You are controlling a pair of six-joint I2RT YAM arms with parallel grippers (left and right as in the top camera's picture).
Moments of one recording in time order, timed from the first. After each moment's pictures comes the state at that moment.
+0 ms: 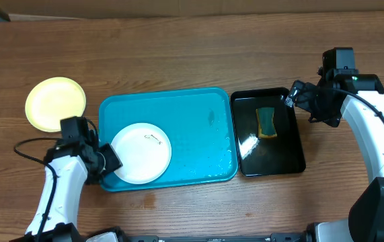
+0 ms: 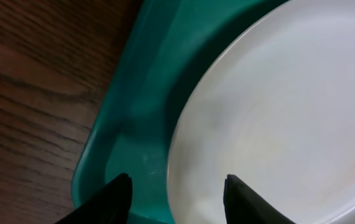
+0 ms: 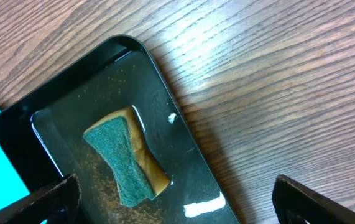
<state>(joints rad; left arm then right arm) 0.26 1.34 0.69 -0.77 0.11 -0.32 -0.03 1.63 1.29 -0.95 -0.07 0.42</state>
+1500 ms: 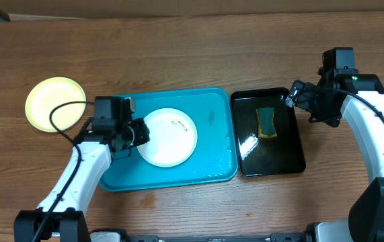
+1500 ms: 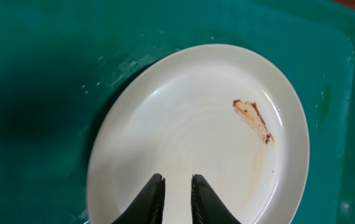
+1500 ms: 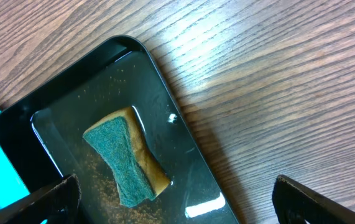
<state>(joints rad) -0.03 1.44 0.77 -0.46 0.29 -0.34 -0.03 1.63 1.29 -0.95 -0.07 0.42</state>
